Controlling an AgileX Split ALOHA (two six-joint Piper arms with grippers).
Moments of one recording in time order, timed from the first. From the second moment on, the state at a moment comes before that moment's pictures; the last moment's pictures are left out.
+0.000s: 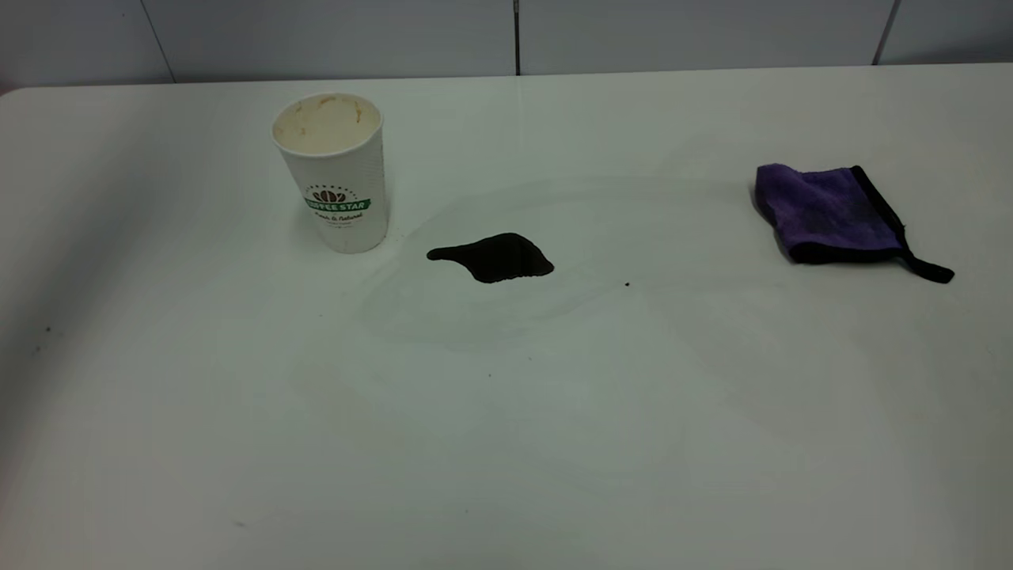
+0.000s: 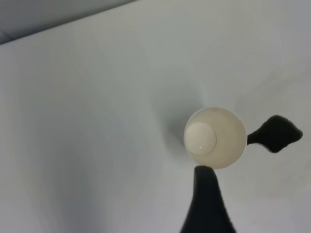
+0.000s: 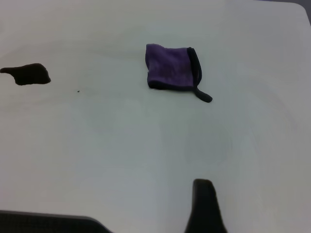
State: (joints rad) left arm -0.14 1.94 -2.12 -0.13 1.17 0.17; right arm 0.07 -0.02 -0.48 0.01 1.12 -0.02
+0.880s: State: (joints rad) left arm -0.14 1.21 -1.24 -0.13 1.17 0.13; right arm 0.07 -0.02 -0.48 0.01 1.12 -0.02
